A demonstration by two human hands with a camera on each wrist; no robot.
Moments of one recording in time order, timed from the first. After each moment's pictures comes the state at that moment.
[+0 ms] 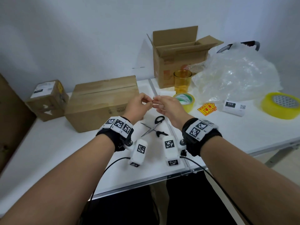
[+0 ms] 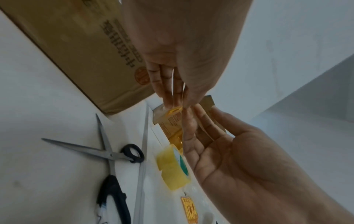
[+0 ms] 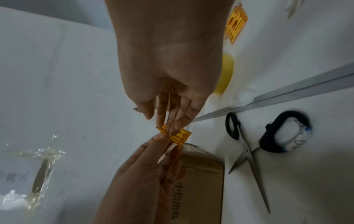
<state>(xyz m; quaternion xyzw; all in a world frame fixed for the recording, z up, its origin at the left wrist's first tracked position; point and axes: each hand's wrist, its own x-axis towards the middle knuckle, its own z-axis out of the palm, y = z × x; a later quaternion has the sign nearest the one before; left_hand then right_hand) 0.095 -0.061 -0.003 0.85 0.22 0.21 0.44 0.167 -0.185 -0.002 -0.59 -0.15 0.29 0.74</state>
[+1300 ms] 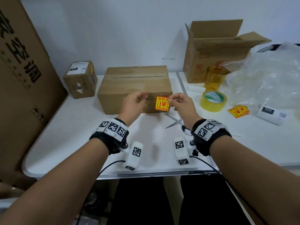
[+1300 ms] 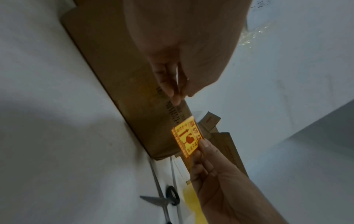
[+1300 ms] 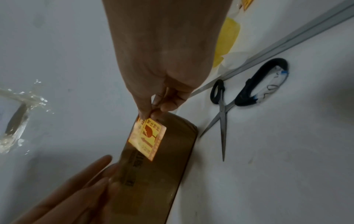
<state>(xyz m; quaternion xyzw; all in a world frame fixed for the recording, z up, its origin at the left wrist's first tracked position) -0.005 -0.005 -0.015 0.79 0.28 0.31 0.45 0.138 -0.138 -0.033 -0.69 -0.28 0.19 0.64</state>
